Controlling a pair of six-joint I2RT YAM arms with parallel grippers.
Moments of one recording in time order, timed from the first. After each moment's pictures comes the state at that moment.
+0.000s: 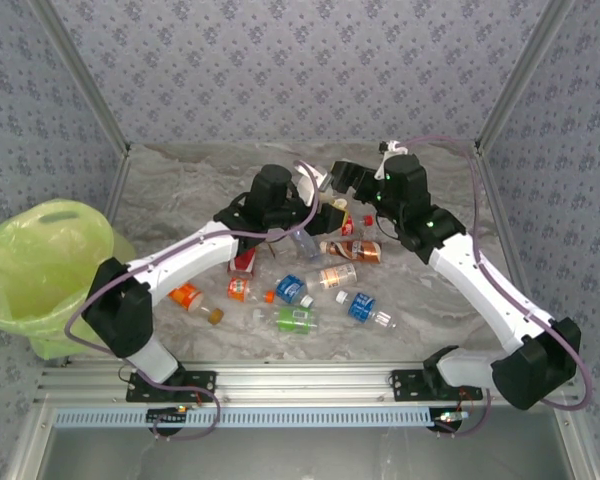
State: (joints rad) left arm -0.77 1.59 1.25 -0.03 0.37 -0.22; right arm 0.51 1.25 1.19 -0.28 0.08 0.58
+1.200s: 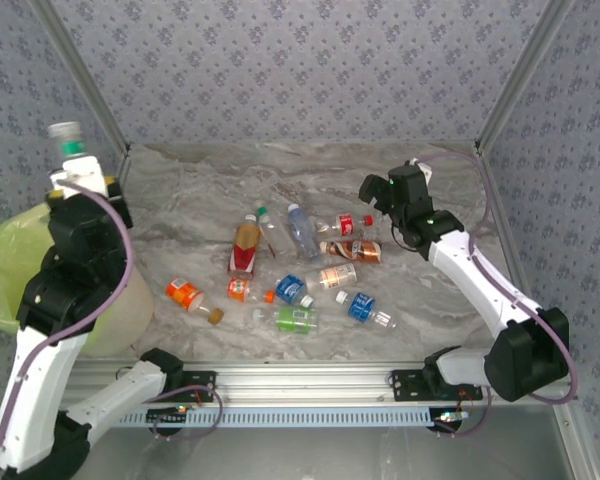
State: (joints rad) left arm -0.43 0.83 1.43 -0.82 -0.98 -0.02; right arm 0.38 1.31 1.08 -0.40 0.27 0.66
